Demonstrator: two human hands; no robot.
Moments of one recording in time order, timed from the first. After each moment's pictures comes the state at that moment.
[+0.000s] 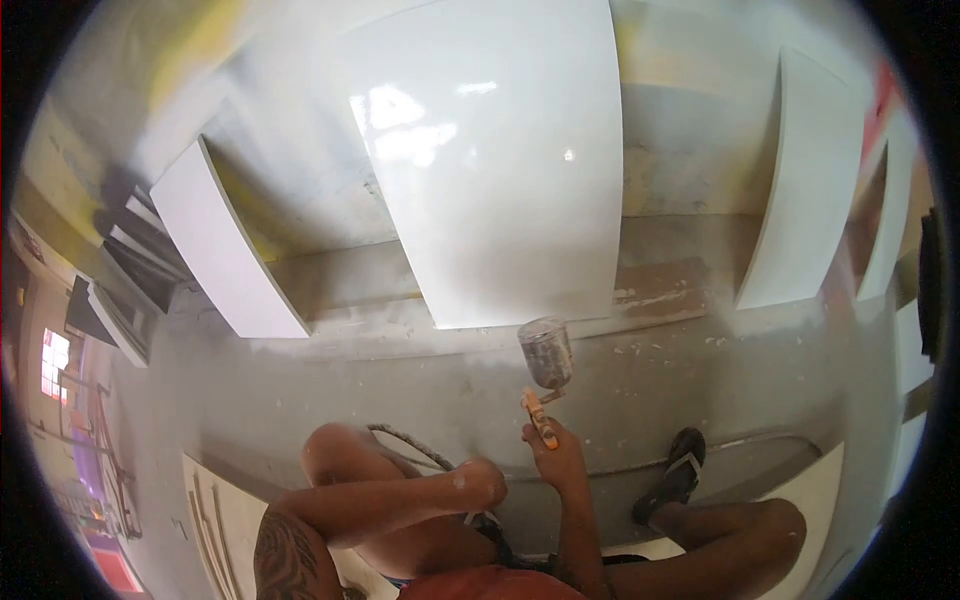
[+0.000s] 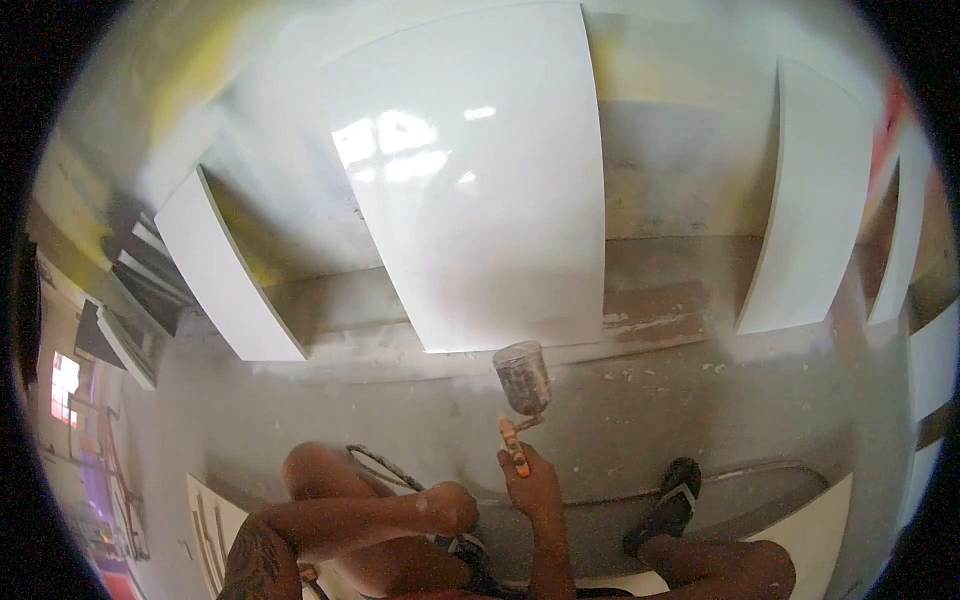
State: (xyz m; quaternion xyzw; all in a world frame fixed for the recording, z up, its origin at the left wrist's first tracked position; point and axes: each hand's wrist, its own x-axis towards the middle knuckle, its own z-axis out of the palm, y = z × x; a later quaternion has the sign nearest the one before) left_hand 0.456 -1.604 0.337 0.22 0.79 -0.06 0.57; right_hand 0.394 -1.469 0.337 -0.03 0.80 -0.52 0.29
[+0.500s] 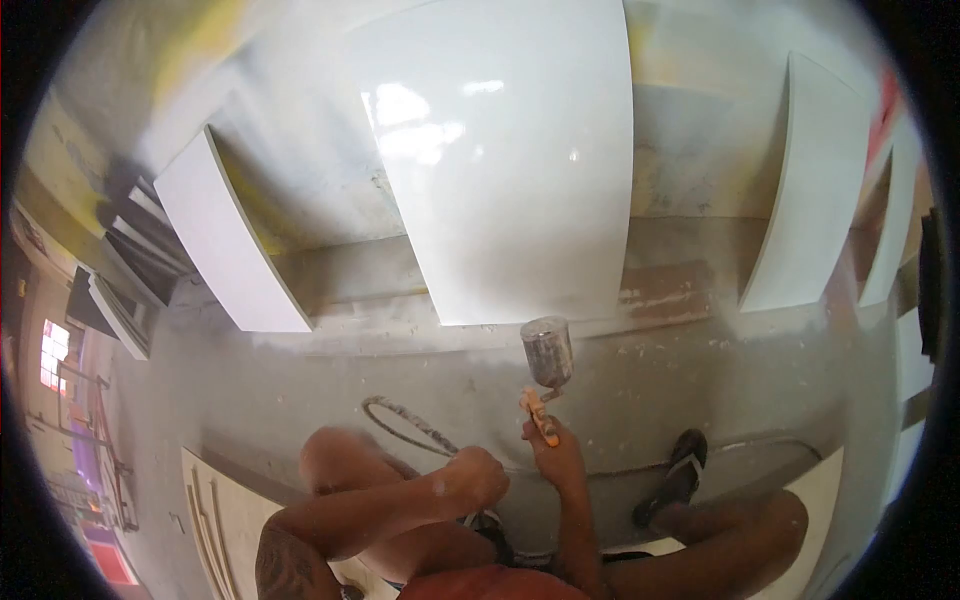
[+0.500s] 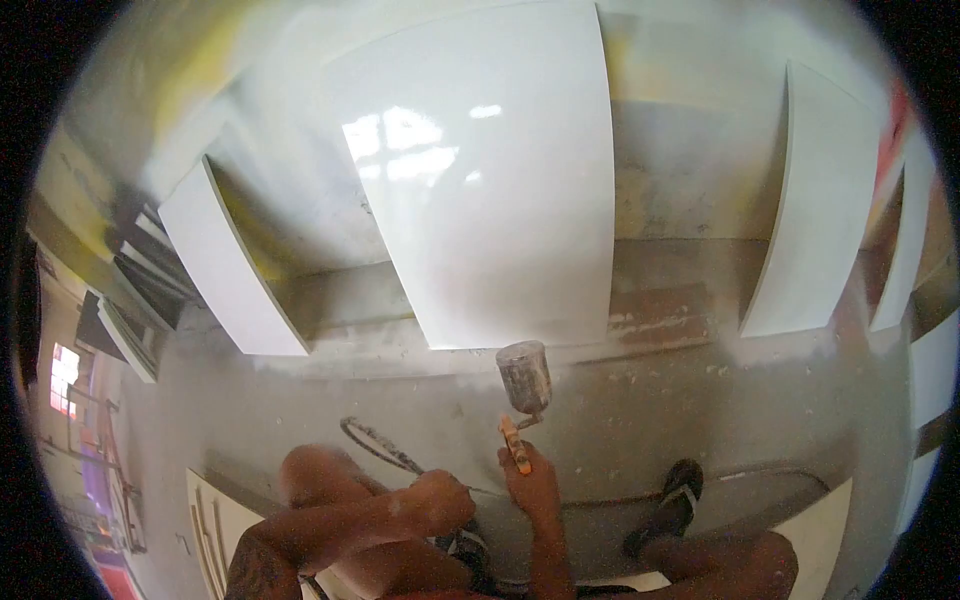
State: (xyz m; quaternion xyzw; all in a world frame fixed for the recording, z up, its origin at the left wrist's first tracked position) left_hand 0.443 -1.618 0.427 0.20 0.85 -0.03 0.49; right_hand 0.397 -1.479 0.325 -0.03 0.80 -0.53 0.29
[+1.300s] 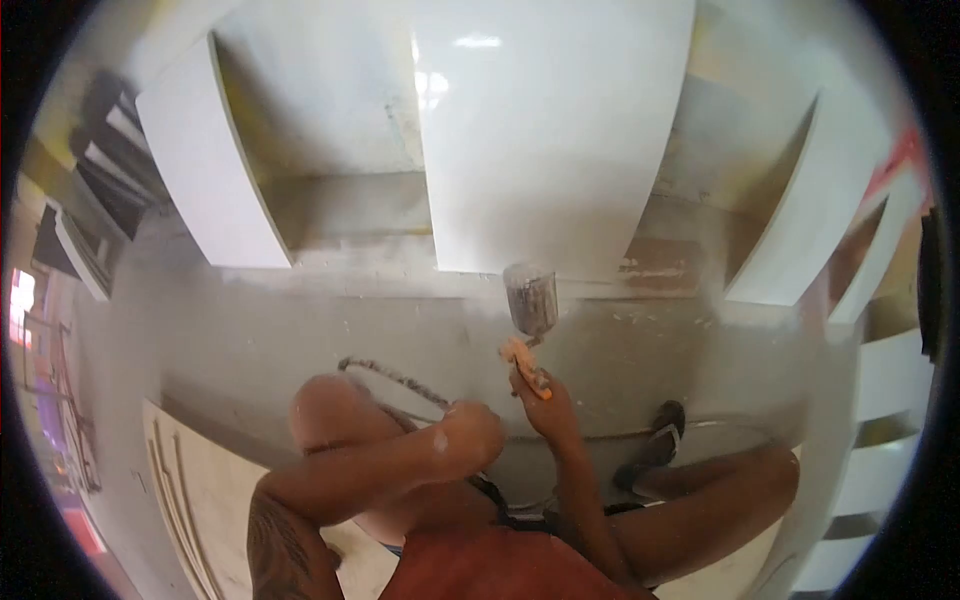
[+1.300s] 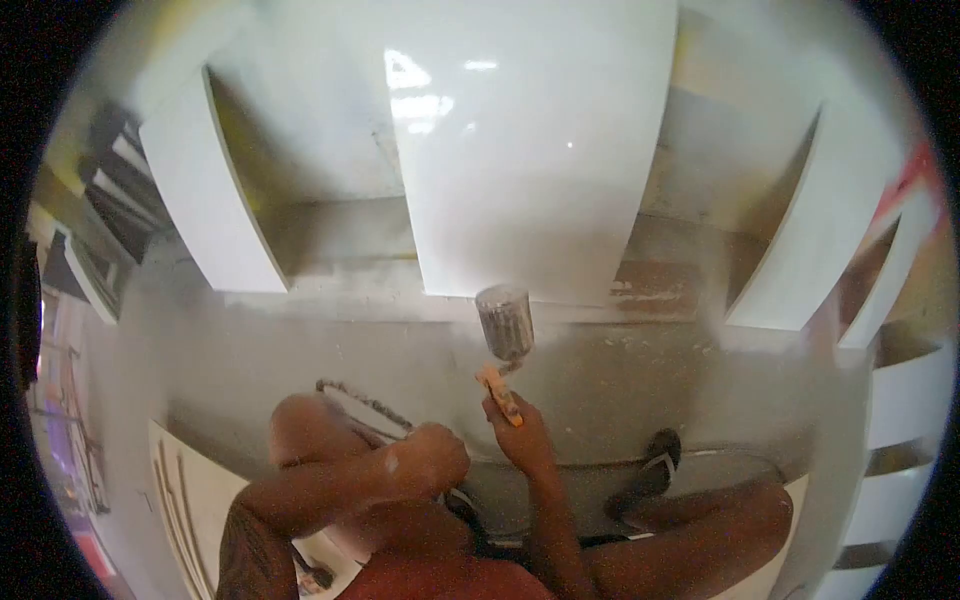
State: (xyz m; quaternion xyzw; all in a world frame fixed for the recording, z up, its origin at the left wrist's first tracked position) left_hand 0.471 -1.655 0.431 0.23 0.87 0.02 0.43; right_hand 0.404 -1.513 0.340 -0.10 0.79 -0.52 0.31
